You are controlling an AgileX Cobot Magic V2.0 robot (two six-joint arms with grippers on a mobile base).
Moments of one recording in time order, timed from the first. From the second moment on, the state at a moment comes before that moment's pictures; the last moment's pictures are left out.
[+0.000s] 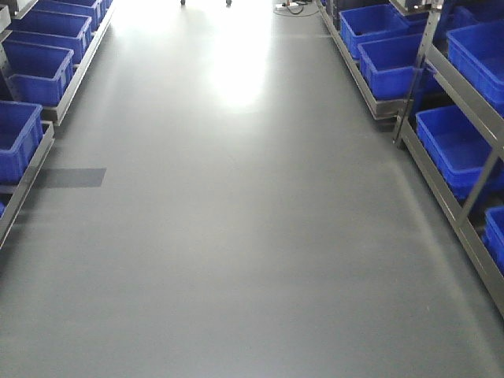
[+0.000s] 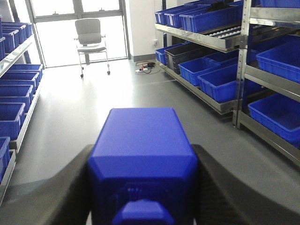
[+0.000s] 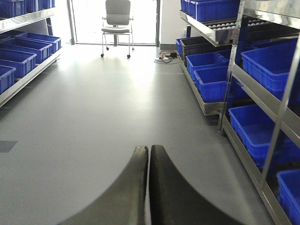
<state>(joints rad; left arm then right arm) -0.23 0.08 -0.27 0.13 0.37 -0.02 0.01 -0.02 0.03 -0.01 0.20 0.01</state>
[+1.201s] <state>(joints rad) -0.23 0.08 -0.27 0.13 0.37 -0.02 0.01 -0.02 0.03 -0.01 0.20 0.01</state>
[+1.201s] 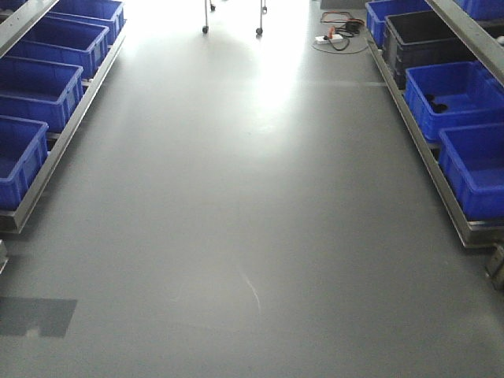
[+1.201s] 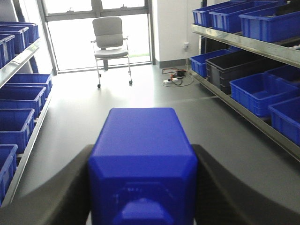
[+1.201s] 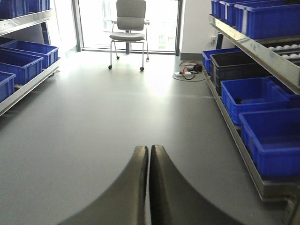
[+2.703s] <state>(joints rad) -0.23 0.08 -0.27 0.13 0.37 -0.02 0.01 -0.02 0.03 -0.01 0.20 0.01</state>
